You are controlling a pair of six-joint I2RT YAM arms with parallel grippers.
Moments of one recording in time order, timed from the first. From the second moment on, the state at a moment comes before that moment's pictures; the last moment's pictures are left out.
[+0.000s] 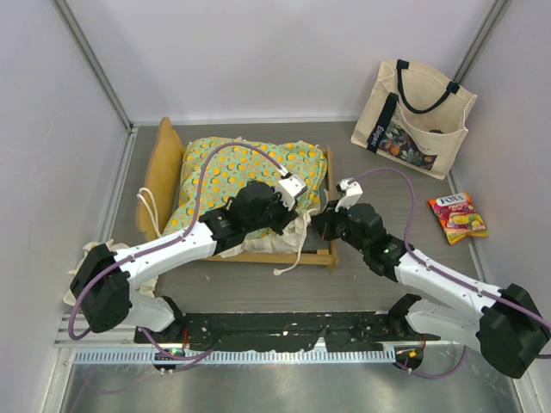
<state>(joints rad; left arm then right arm) -0.88 1.38 0.97 -0.03 0.07 0.00 0.69 1.05 0.49 0.22 0.04 0.47</state>
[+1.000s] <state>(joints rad) -0.87 1.38 0.97 -0.01 0.06 0.00 0.69 0.80 0.81 -0.36 -0.24 0.43</state>
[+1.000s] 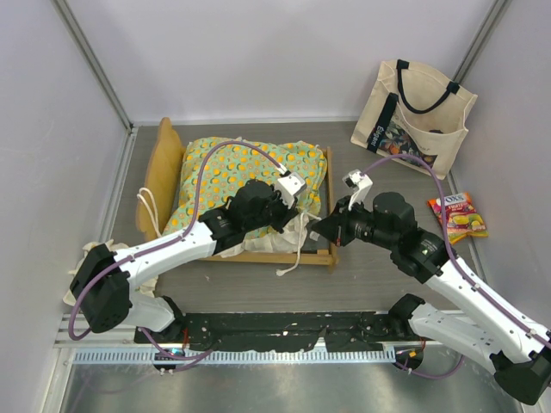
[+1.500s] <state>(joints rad) -0.87 1.37 0.97 0.00 0.06 0.00 0.69 0.81 0.81 -0.31 -0.28 0.47</state>
